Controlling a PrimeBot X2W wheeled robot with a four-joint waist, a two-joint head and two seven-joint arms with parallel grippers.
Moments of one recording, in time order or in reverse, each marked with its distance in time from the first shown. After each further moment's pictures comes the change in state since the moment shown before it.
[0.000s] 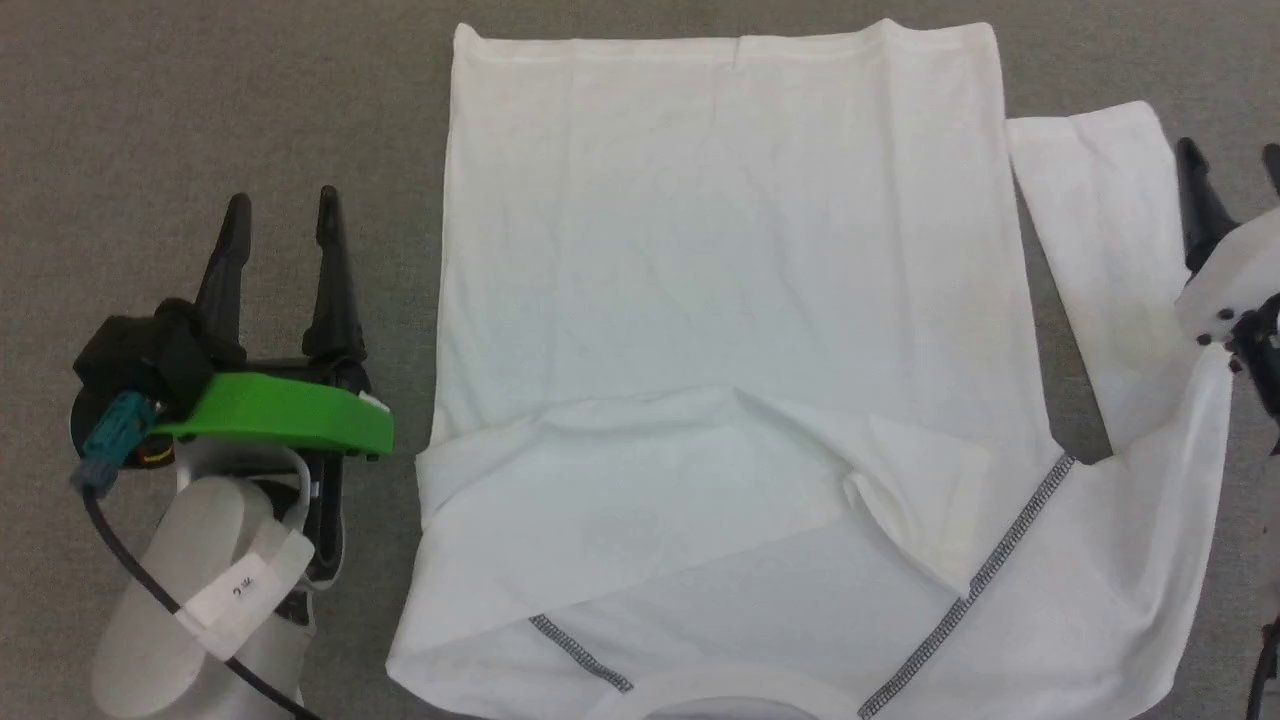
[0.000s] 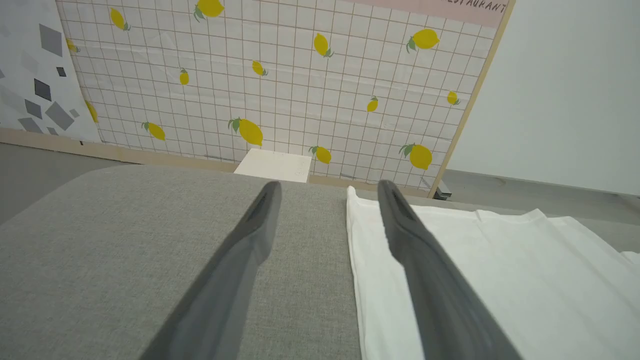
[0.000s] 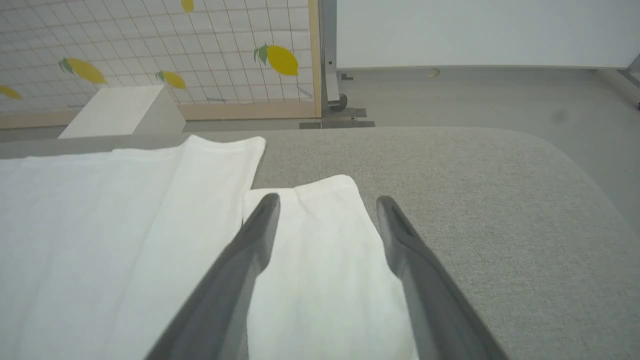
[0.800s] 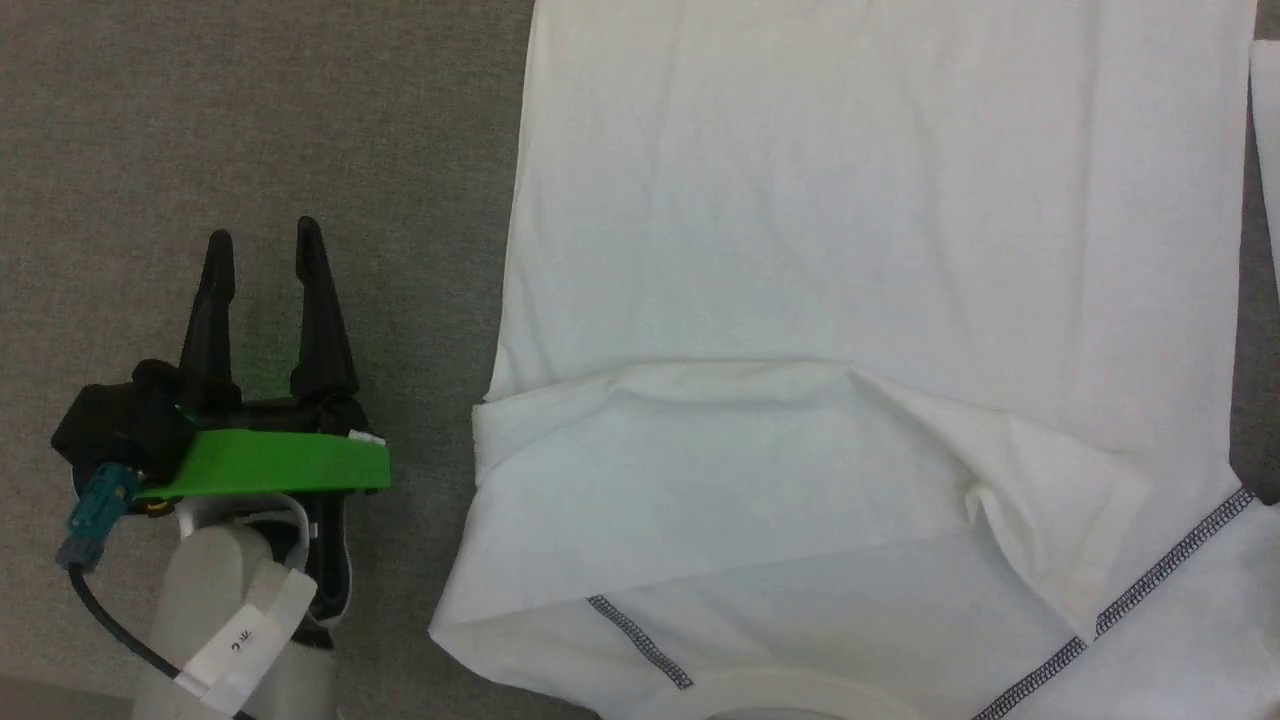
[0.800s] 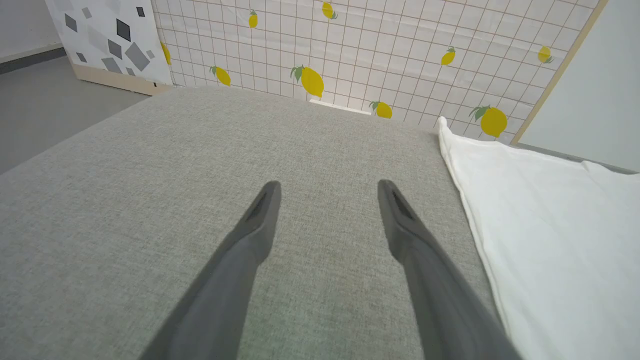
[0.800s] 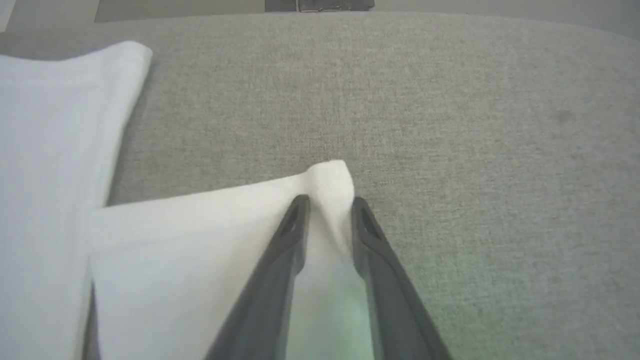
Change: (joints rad) left arm 0.112 -0.247 0.292 -0.066 0.212 -0.207 0.000; right arm -0.301 -0.135 -0.147 0.216 -0.122 0.000 0.344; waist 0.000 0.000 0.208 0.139
